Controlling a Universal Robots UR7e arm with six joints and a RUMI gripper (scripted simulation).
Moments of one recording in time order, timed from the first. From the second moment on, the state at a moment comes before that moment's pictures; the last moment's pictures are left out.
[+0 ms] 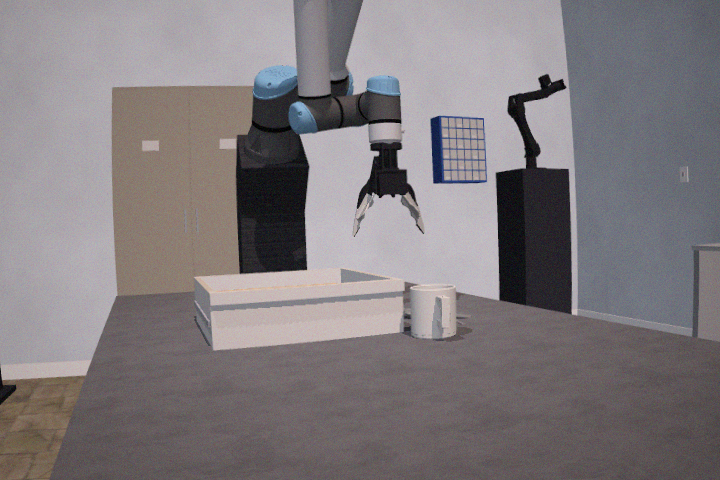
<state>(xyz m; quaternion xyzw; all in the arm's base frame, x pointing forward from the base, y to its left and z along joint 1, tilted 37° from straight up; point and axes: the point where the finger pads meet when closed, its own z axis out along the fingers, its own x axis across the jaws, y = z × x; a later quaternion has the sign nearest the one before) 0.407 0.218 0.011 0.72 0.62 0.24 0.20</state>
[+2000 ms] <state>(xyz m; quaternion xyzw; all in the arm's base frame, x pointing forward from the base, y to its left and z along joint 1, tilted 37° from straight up) 0.446 0.214 -0.037 0.89 -0.33 0.30 -0.11</state>
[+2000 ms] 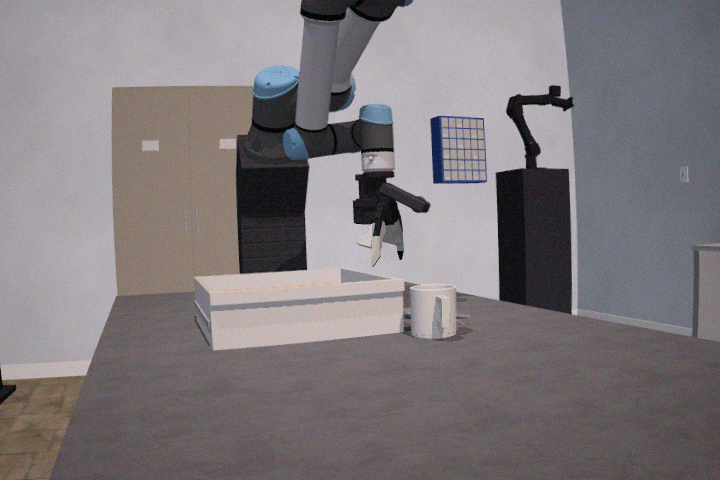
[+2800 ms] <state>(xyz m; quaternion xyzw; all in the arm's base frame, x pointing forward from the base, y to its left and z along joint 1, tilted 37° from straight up) 0.450 0.208 -0.046 0.81 -0.48 0.28 -0.16</state>
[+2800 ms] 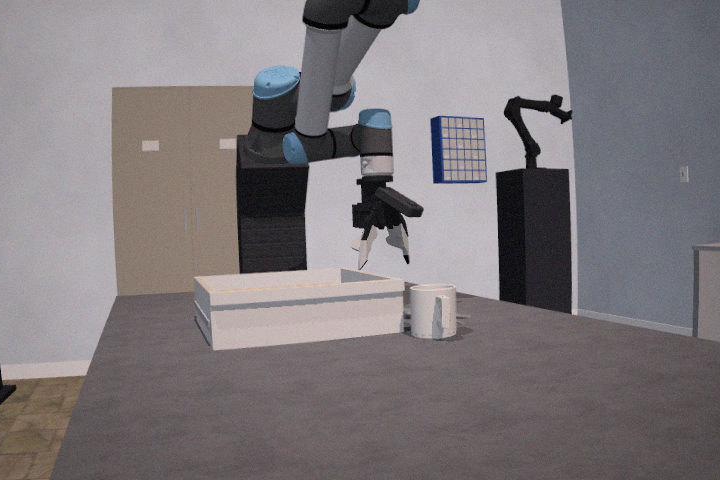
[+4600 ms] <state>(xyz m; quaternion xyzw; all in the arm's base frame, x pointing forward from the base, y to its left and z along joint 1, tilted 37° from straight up) 0.451 0.207 -0.047 0.81 -0.50 0.27 -0.17</state>
